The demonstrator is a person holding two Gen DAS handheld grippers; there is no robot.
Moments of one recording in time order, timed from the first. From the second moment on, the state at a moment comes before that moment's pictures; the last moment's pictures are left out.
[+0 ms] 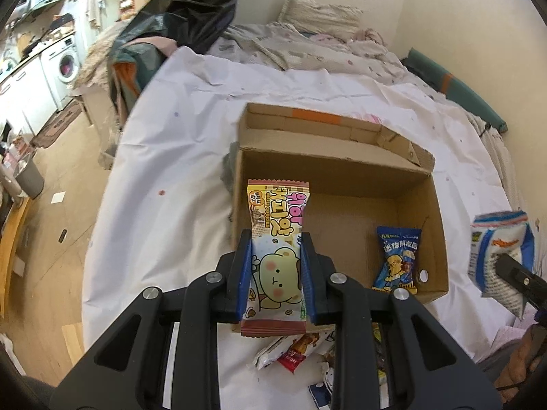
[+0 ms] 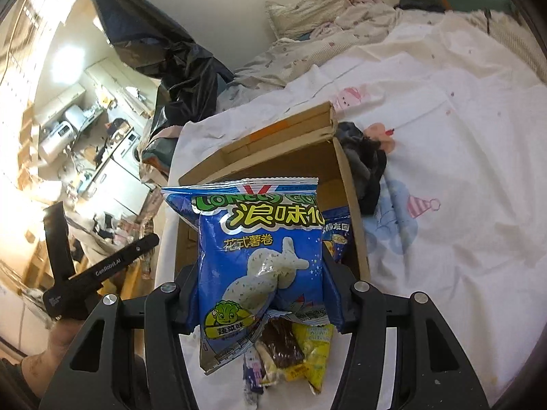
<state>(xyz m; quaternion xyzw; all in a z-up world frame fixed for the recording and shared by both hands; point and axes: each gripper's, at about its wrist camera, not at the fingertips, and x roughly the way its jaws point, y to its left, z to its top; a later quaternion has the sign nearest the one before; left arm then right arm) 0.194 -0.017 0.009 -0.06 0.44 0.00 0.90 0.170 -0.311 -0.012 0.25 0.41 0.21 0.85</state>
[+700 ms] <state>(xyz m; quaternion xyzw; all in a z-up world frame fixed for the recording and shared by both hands) 0.222 -0.055 -0.051 -0.06 0.48 -0.08 0.87 0.213 -0.267 -0.061 0.20 0.45 0.22 0.84</state>
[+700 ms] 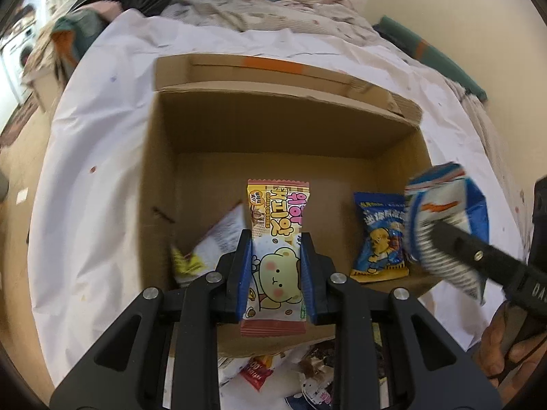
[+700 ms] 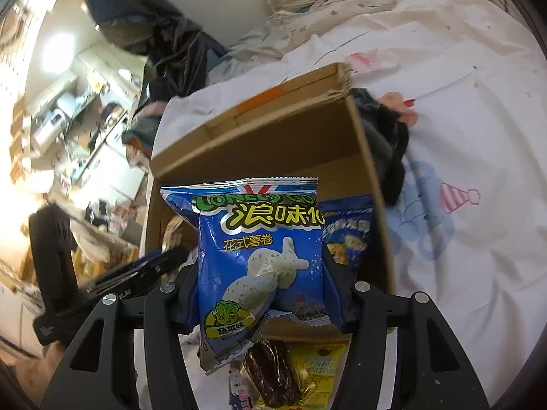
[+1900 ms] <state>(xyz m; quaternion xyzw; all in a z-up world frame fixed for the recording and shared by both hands) 0.216 -0.062 -0.041 -0.01 0.45 -0.07 0.89 0.219 -0.266 -0.070 0.18 0.46 0.18 0.85</state>
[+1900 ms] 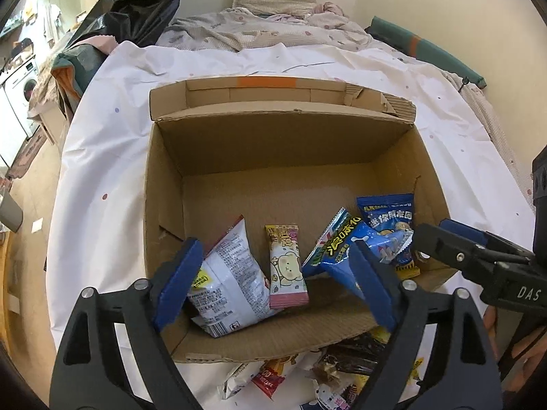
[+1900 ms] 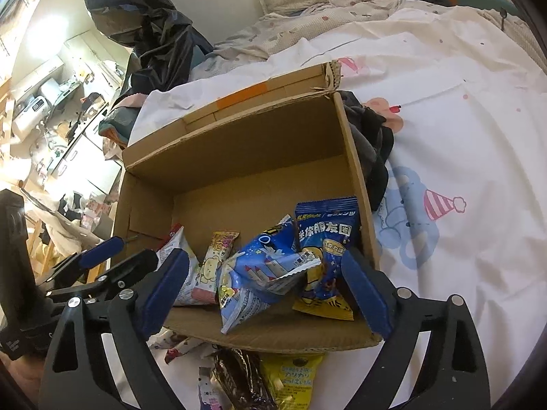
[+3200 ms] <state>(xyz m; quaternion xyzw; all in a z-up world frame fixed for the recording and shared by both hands) 0.153 -0.022 -0.004 -0.06 0.40 -0.04 0.91 0.126 -0.277 -0.022 0.14 0.40 0.16 0.89</state>
